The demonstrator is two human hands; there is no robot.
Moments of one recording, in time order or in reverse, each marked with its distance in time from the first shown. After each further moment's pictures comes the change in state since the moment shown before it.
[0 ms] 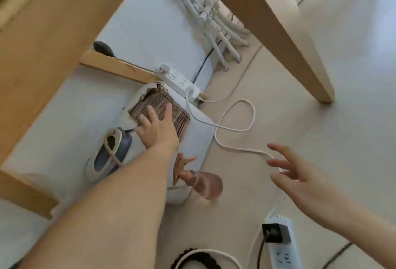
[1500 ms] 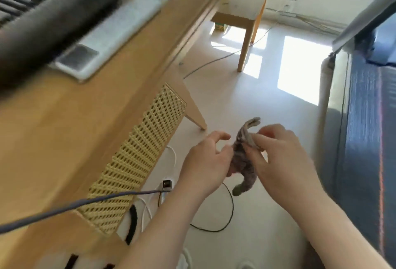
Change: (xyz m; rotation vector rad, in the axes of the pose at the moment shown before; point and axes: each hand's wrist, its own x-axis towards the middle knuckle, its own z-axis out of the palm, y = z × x) left_hand -0.276 -0.042 -0.415 -1.489 -0.660 0.431; right_hand -0.245 -0.437 -0.117 -1.122 0.367 -0.009
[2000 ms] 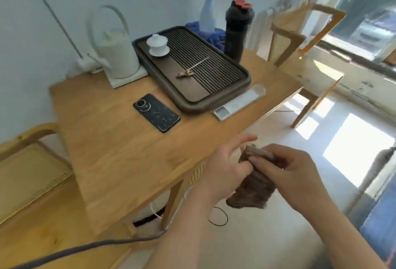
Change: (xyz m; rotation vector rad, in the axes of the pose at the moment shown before) left_hand -0.232 0.147 -0.130 -0.420 0.274 0.184; right_hand -0.084 -0.168 -0.214 0.726 -0.316 -0.375
